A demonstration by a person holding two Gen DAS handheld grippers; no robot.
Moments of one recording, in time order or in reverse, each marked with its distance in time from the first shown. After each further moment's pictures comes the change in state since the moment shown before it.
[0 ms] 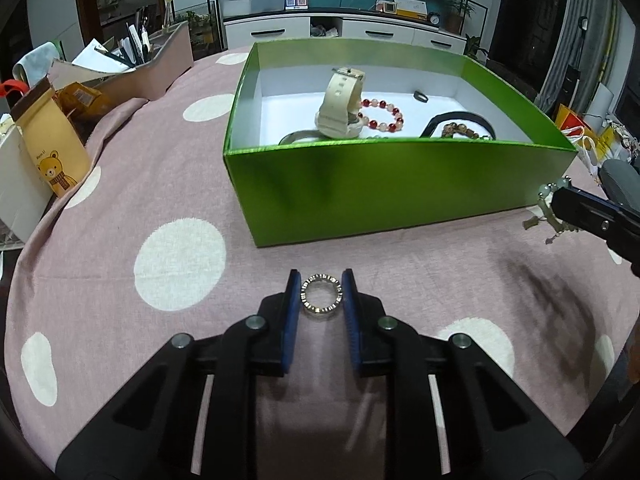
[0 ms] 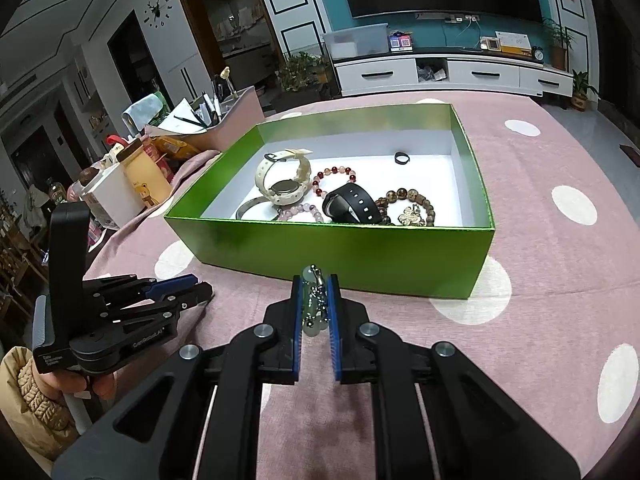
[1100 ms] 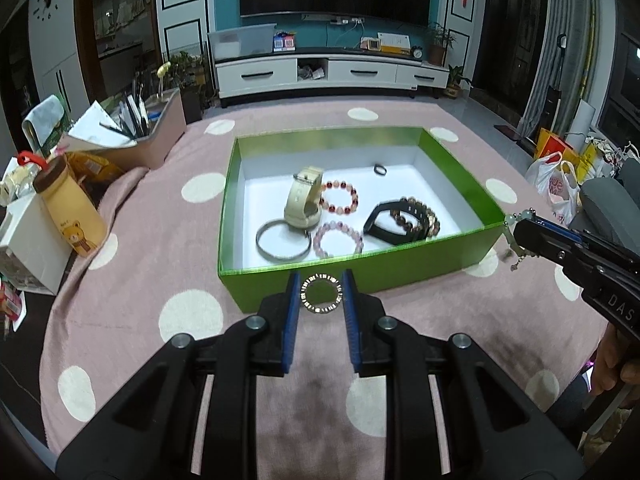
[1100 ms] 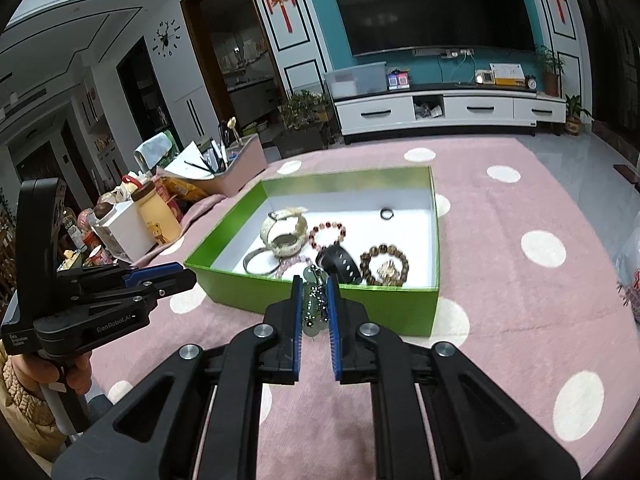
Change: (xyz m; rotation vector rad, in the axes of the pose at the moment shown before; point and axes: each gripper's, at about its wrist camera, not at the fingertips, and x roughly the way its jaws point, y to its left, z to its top) left arm -0.073 -0.027 0.046 0.027 -0.134 -0.025; right arm -0.054 -0.010 0.024 -0.013 -0.143 0.002
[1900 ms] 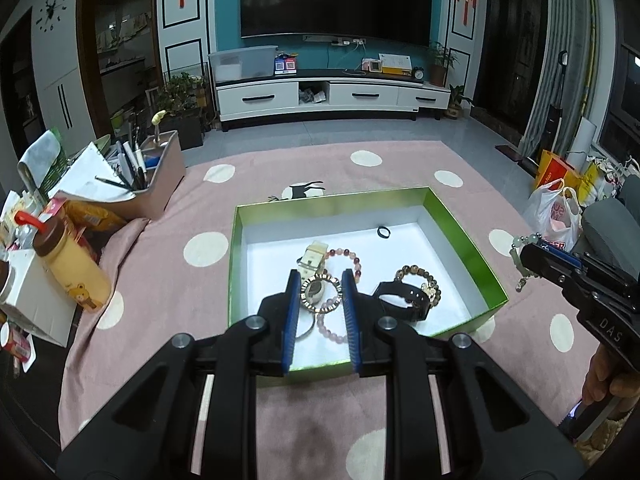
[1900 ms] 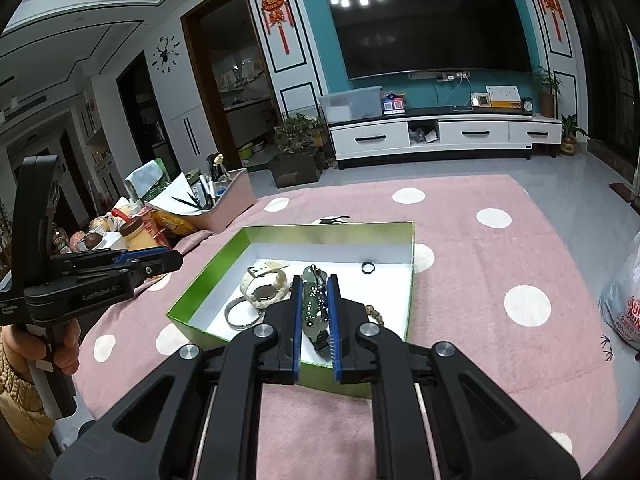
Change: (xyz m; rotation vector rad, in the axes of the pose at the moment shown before) left arm 0.009 0.003 0.071 0.005 -0.057 0.001; right arm 0.006 -0.022 0.045 -0.012 -0.070 -0.022
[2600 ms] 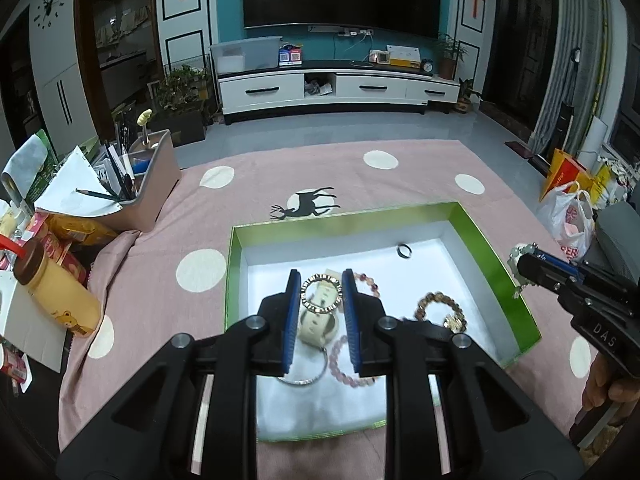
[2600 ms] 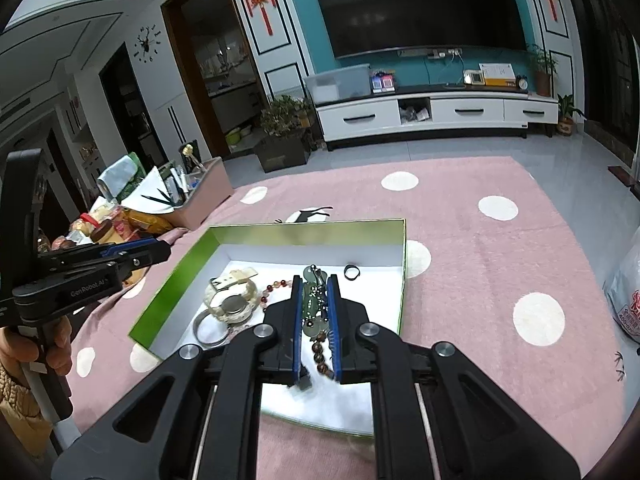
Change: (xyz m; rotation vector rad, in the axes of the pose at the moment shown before) left arm 0.057 0.012 0.032 -0.018 0.037 0.021; right arm 0.062 -0.026 0.019 0.042 0.084 -0.025
